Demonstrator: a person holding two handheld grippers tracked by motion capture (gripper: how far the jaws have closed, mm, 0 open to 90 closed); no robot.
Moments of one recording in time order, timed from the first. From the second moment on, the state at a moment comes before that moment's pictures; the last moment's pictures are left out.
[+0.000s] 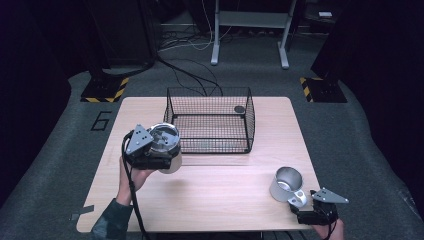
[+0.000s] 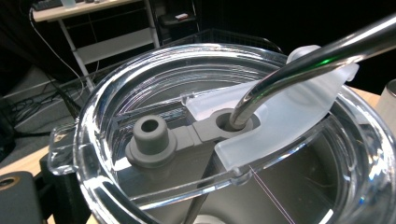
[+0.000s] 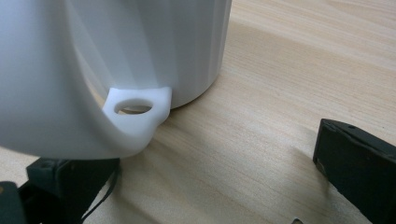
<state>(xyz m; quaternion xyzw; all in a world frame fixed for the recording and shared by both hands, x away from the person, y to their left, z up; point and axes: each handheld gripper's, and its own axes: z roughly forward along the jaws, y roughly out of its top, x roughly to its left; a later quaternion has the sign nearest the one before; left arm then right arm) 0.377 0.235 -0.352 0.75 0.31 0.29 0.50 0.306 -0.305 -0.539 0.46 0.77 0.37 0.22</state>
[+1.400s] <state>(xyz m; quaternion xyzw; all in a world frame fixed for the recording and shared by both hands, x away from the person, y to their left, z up) 0.413 0.208 -0.315 0.76 0.28 0.30 0.50 0.306 -0.305 -0.539 0.46 0.77 0.37 0.22</state>
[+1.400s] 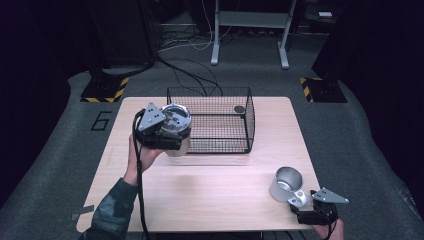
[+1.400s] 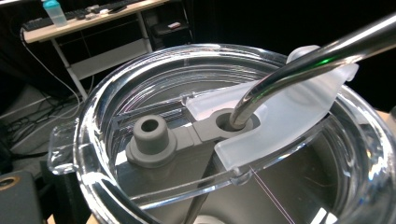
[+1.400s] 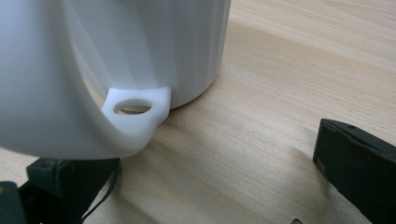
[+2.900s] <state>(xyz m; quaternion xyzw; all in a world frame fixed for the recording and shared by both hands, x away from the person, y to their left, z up) 0.493 0.193 -0.315 0.74 0.34 0.28 0.51 0.306 -0.305 -0.539 0.46 0.77 0.37 0.22</state>
